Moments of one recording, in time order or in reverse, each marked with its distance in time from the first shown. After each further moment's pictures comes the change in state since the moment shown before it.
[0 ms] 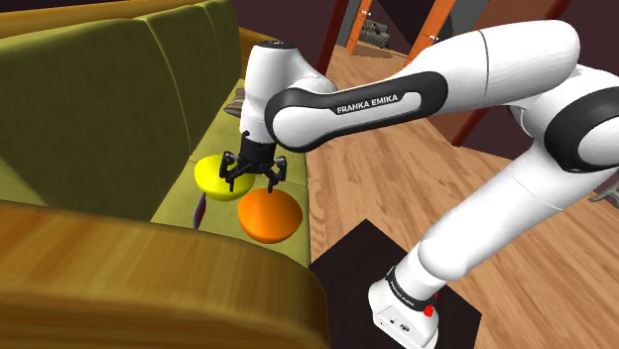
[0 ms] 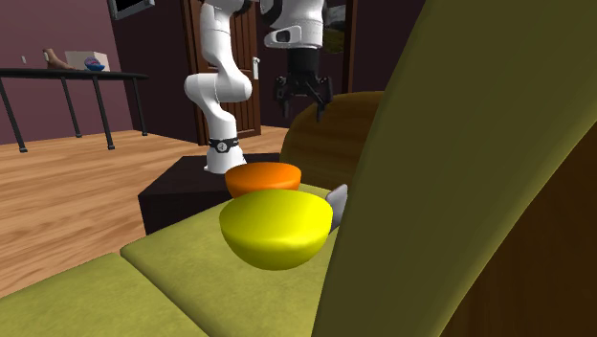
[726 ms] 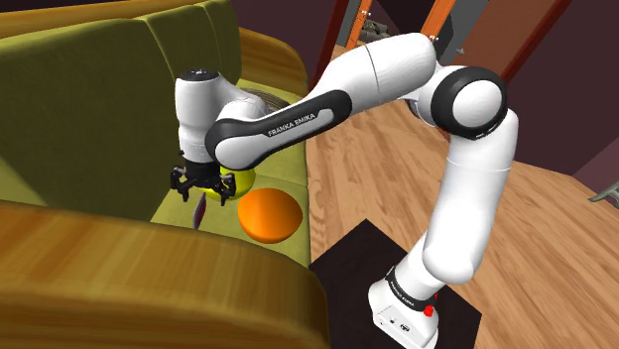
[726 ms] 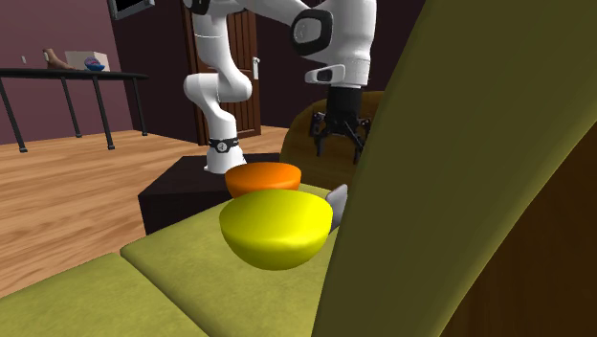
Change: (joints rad) arm 0.129 0.525 -0.023 0.358 -0.404 0.029 0.482
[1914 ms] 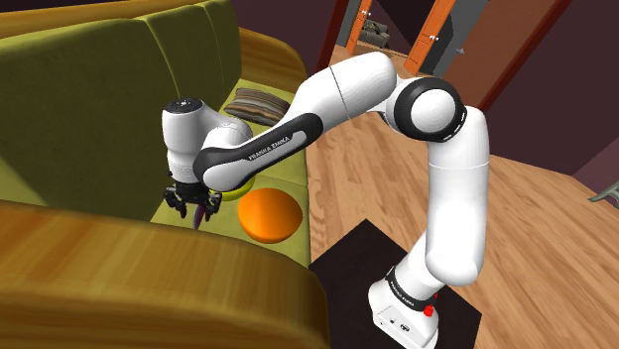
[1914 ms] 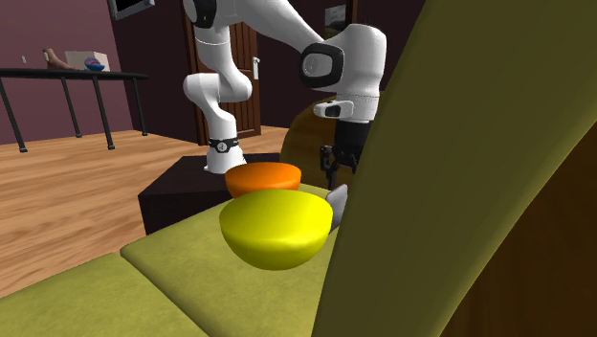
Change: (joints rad) arm 0.079 0.178 -0.072 0.086 -0.107 0.062 0.106
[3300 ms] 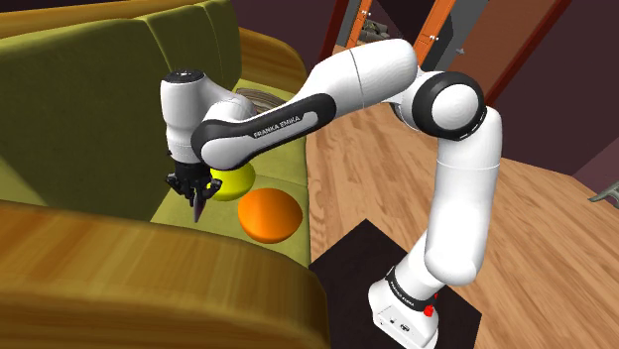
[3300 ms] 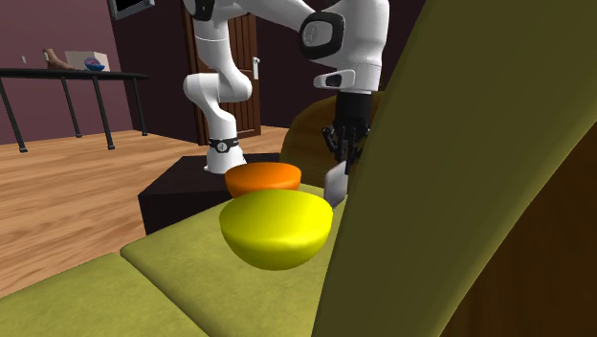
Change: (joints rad) arm -0.026 -0.088 0.038 0.023 0.059 -0.099 -0.040
